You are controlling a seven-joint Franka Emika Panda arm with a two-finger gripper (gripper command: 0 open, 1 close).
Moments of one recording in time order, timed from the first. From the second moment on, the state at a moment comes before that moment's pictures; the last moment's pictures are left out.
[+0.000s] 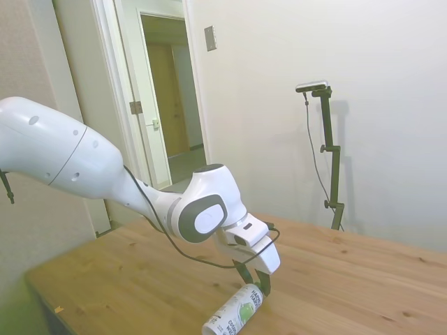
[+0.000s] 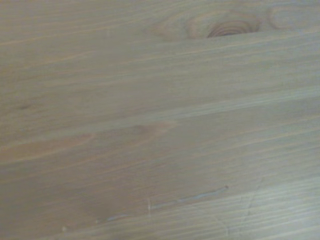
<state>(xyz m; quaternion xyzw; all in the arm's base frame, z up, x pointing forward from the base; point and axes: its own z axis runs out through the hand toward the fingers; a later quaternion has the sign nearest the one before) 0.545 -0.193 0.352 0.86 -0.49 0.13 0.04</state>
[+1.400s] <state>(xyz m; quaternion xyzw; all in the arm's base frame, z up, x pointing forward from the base) 0.584 -0.223 0.485 0.66 -0.66 0.36 -0.02</state>
